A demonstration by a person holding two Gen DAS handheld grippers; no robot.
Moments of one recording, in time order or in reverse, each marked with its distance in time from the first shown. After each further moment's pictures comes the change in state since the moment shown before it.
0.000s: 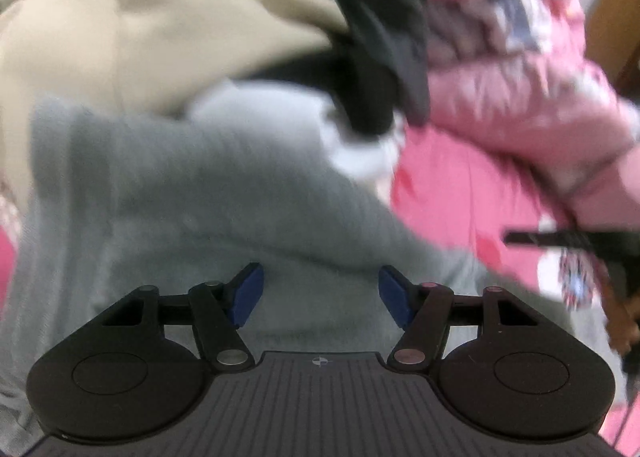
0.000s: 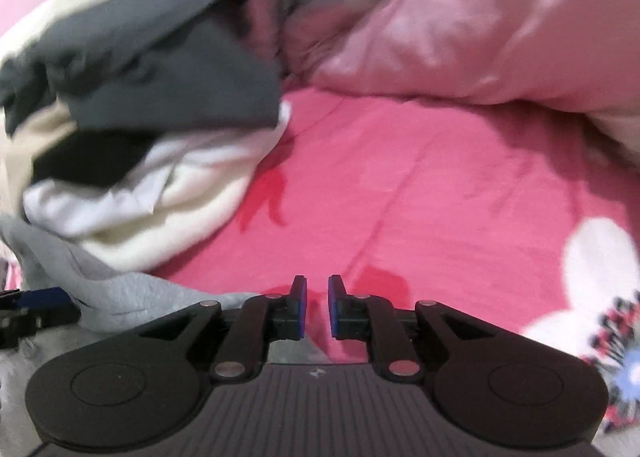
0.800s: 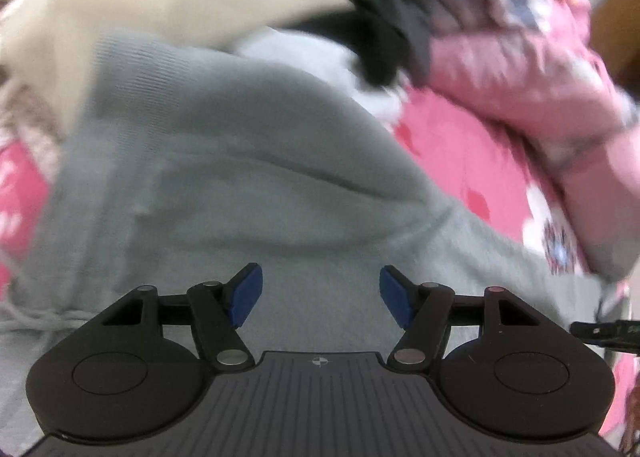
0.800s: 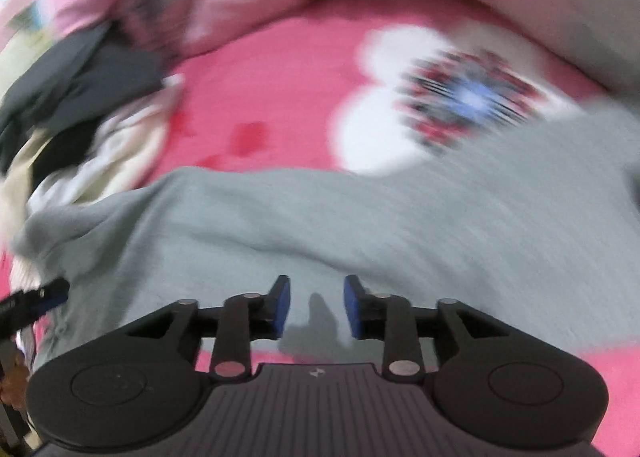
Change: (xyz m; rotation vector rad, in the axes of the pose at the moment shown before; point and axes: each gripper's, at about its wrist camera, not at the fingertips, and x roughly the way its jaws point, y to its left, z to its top) left arm -0.015 0.003 -0.025 0.001 0.156 -0.039; right arm -0.123 -0.051 -0.134 0.480 0.122 -0.156
